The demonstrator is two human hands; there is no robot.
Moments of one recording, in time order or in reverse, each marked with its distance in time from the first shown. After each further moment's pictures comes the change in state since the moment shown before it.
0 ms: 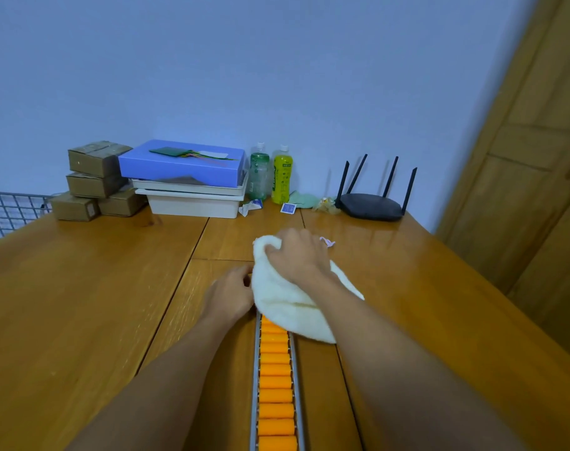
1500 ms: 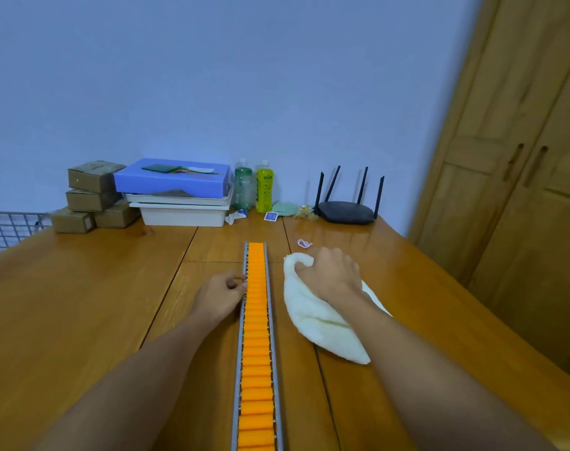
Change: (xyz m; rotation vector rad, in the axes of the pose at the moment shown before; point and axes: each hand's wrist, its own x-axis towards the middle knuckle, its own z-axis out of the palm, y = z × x) left_hand -0.031 0.005 -0.006 -0.147 -0.019 0.020; right_hand -0.091 0.059 -0.059 -0.039 0.037 0.155
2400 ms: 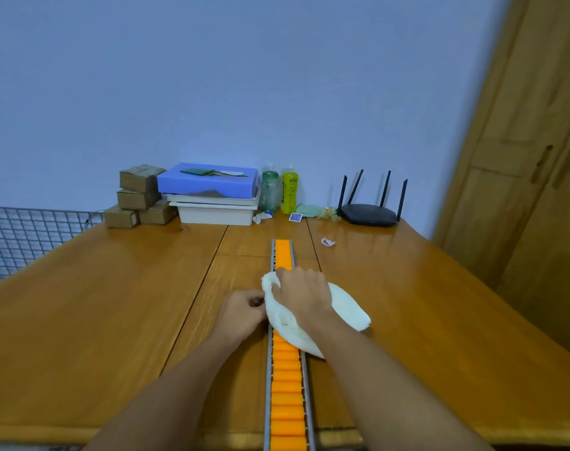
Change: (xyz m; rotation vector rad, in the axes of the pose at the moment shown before) left_hand -0.083 -0.003 -0.009 -0.141 -0.022 0.049; right_hand -0.045 -0.074 0.052 -0.251 -0.032 -0.348
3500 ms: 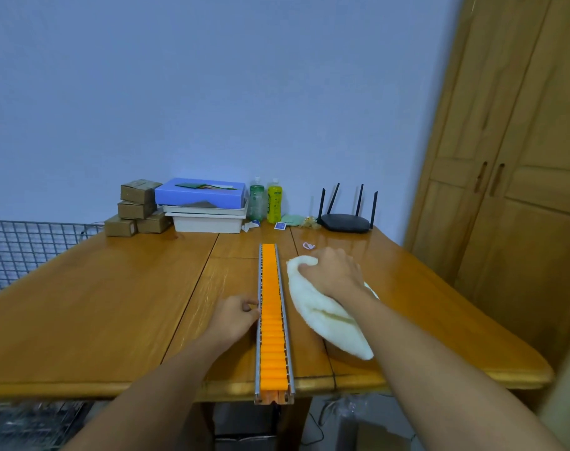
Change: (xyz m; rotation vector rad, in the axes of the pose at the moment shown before) left_hand -0.072 0.041 -0.008 0.161 -0.046 -0.051; right_hand -0.078 0.054 -0.094 0.311 0.063 0.304
